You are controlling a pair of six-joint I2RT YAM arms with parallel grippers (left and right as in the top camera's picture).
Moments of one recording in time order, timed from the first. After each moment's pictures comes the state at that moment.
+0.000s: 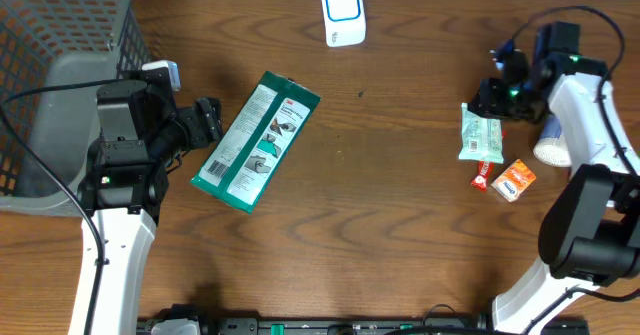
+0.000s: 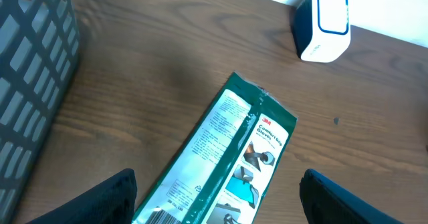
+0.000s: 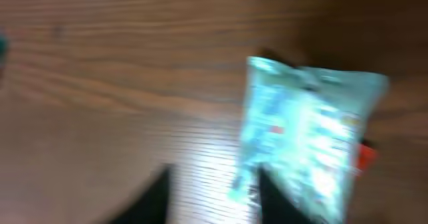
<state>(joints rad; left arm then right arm) 0.06 1.17 0.97 -0.49 0.22 -0.21 -0.16 1.92 1.51 -0.90 -0.37 -0.07</state>
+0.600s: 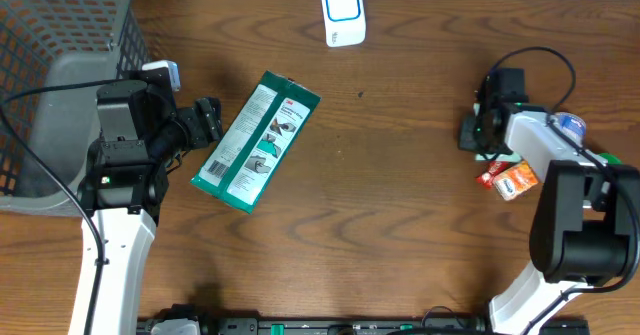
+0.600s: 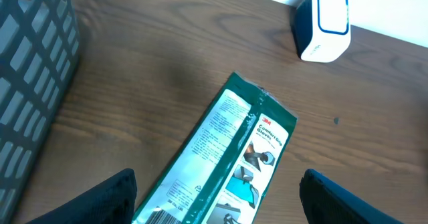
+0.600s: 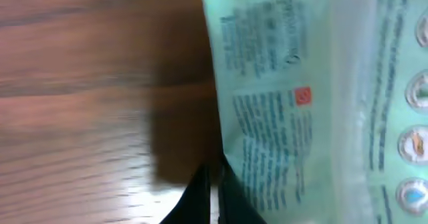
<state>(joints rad) 0.06 1.17 0.97 -0.49 0.22 -0.21 -0.07 1.90 1.12 -0.50 0.05 0.13</state>
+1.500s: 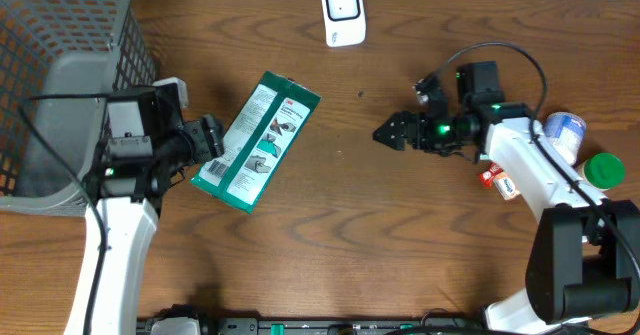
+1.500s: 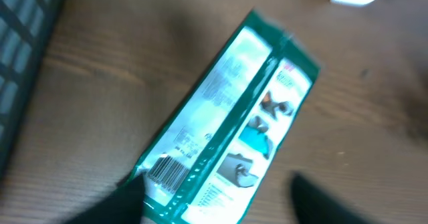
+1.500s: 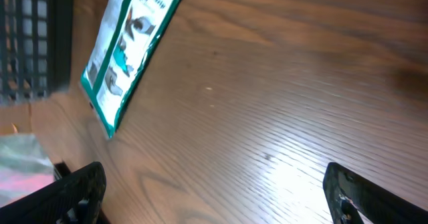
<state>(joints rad) 0.06 1.24 0.96 -0.64 0.22 -0.19 0.14 1.73 1.12 -0.59 -0.69 0.17</state>
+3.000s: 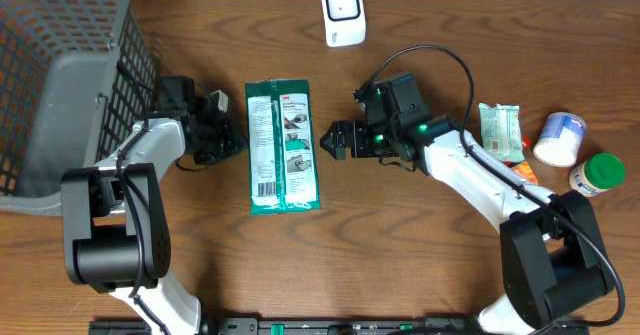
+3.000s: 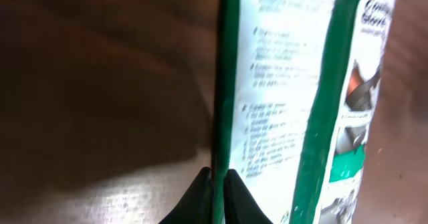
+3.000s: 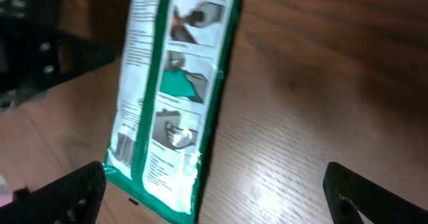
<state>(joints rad) 0.06 1.87 1.05 -0.47 0.51 -0.21 0.44 1.76 1.11 -0.33 -0.46 0.40</state>
